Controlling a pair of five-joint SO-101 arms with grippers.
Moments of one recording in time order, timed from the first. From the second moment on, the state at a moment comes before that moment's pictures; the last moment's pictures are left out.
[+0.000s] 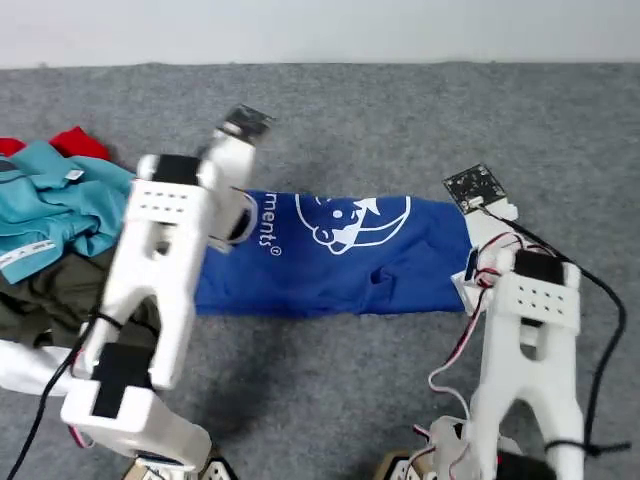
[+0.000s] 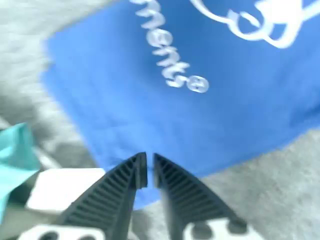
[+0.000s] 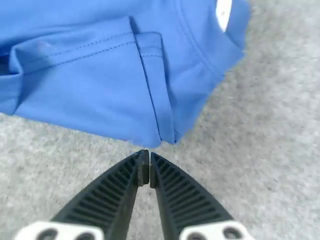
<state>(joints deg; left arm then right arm) 2.3 6.0 2.0 84.8 -10.0 11.5 -27.7 41.9 62.1 35.9</state>
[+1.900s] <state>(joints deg) -12.1 59.2 -50.8 98.9 -13.9 19.4 -39.5 41.9 74.4 33.5</state>
